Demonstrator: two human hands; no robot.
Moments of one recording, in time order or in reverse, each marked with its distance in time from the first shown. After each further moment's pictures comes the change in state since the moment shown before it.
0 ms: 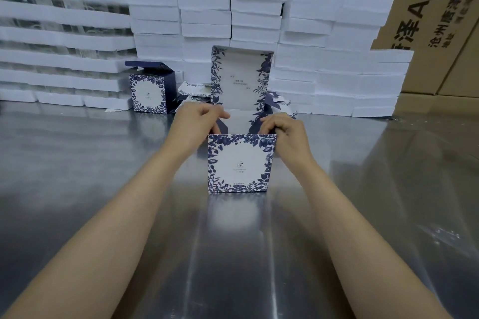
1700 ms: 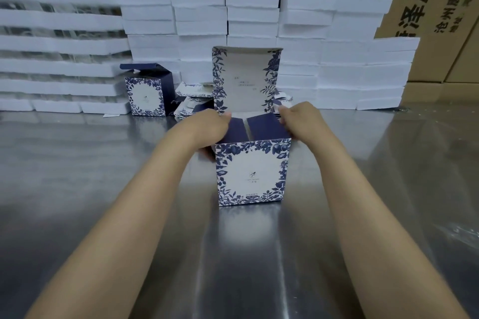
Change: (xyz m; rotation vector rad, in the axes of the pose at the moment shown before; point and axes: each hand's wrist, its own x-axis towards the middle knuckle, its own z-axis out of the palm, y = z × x) left_hand 0.019 0.034 0.006 0.456 -0.400 -0.387; right_hand 0.036 -0.021 -0.023 -0.397 -0.088 0.488
